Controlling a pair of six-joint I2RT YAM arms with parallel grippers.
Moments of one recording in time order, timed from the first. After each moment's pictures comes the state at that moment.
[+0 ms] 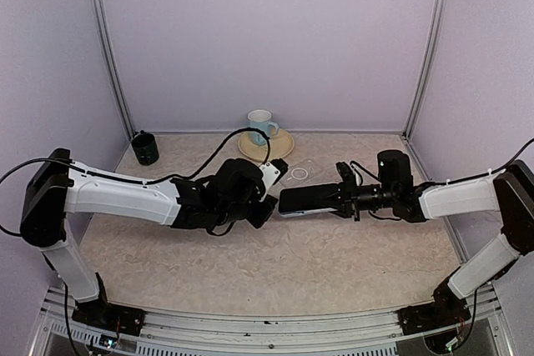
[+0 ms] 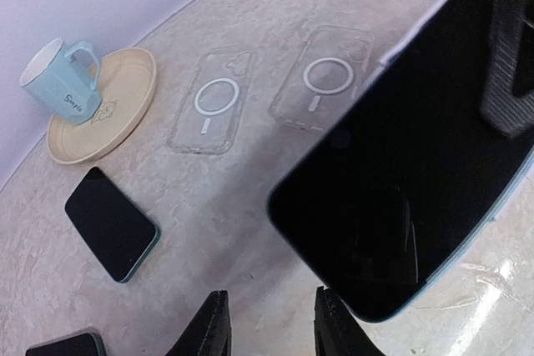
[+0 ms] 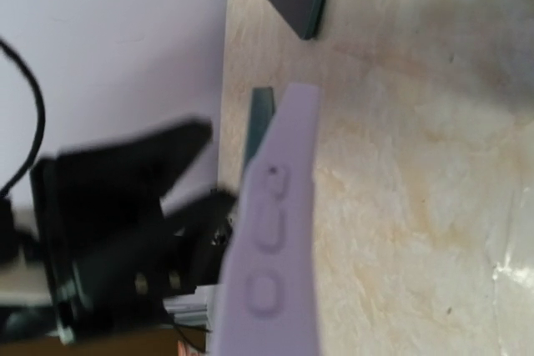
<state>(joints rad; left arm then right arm) -1.07 1.73 1.10 0.02 -0.36 0.02 0.50 1.48 0.63 0.44 -0.85 1.07</state>
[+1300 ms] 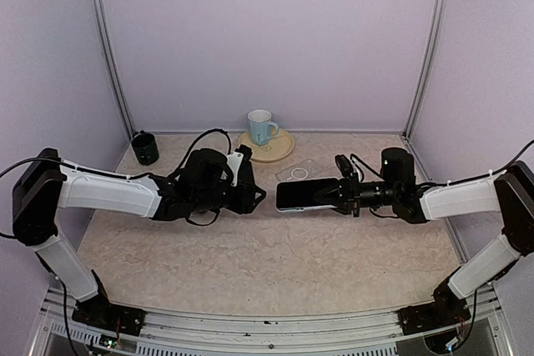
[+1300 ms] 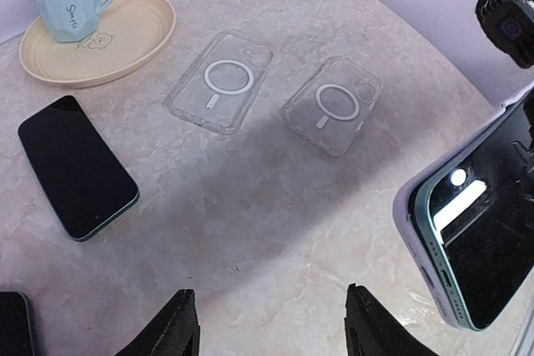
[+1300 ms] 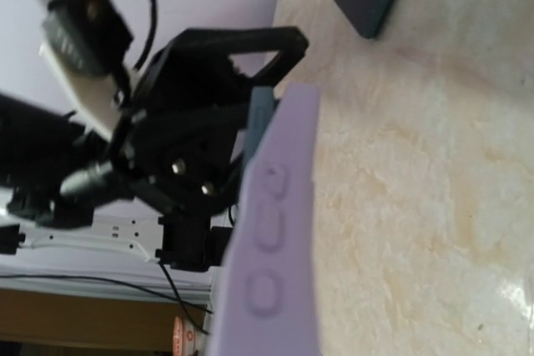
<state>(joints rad) -0.88 1.65 0.94 0.18 -0.08 -0.30 0.50 1.47 0.62 0.55 -0.92 1.03</state>
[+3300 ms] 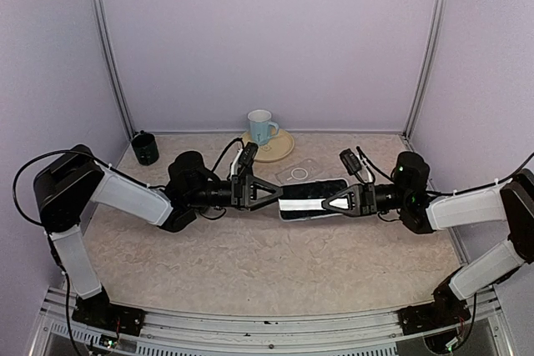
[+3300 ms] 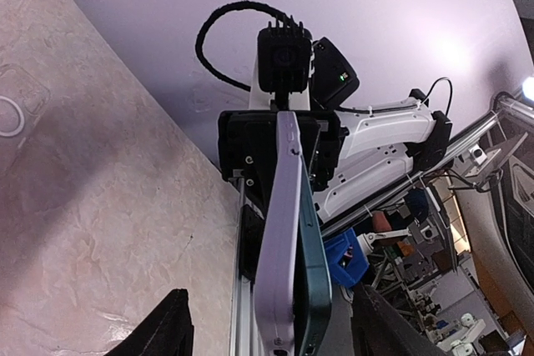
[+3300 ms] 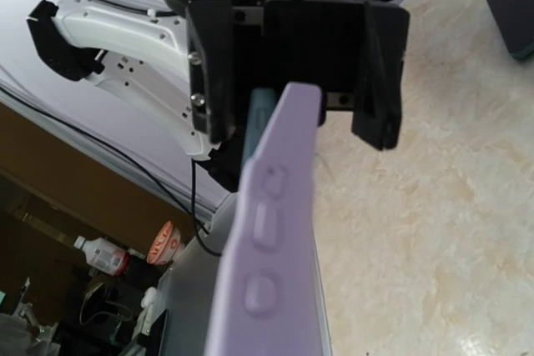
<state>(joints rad) -0.78 1.82 0.83 1.07 0.79 -0.96 0.49 1.41 0.51 0.84 -1.15 0.83</state>
